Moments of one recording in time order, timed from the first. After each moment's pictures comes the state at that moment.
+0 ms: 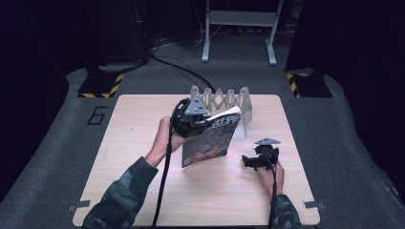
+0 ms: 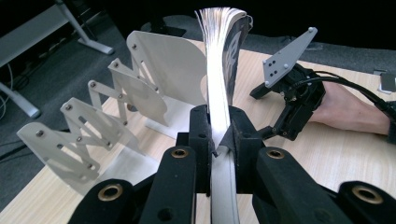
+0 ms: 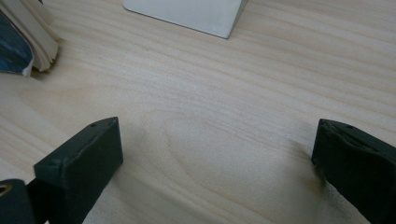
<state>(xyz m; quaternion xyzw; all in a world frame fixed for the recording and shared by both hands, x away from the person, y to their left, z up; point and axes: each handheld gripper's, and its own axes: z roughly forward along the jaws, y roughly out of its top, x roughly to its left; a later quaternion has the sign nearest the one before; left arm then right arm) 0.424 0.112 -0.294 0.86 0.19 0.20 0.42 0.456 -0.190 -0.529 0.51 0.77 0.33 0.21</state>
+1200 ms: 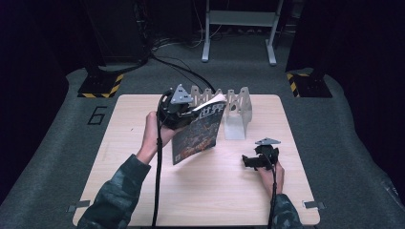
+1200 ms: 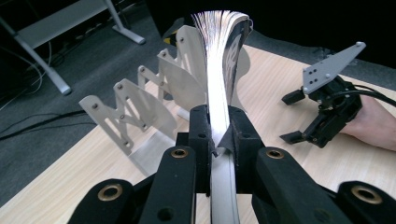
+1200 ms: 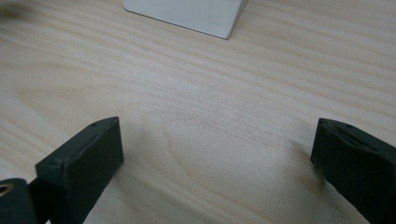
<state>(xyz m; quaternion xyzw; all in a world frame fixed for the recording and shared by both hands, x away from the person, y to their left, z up) 0.432 0.142 -0.279 0.84 0.27 0.23 0.42 0.456 -0.191 -0.529 0.51 0.77 0.33 0.21</state>
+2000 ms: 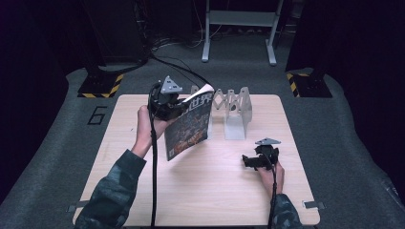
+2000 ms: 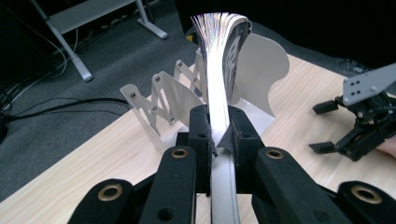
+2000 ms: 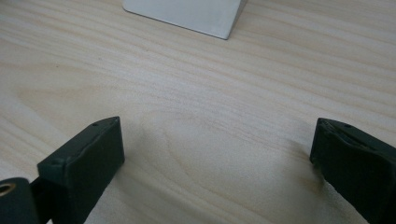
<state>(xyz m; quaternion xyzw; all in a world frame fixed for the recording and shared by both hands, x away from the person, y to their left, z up) 0.452 0.162 -0.273 0.82 0.32 0.25 0.42 0.456 -0.191 -0.529 0.51 0.77 0.33 0.21</state>
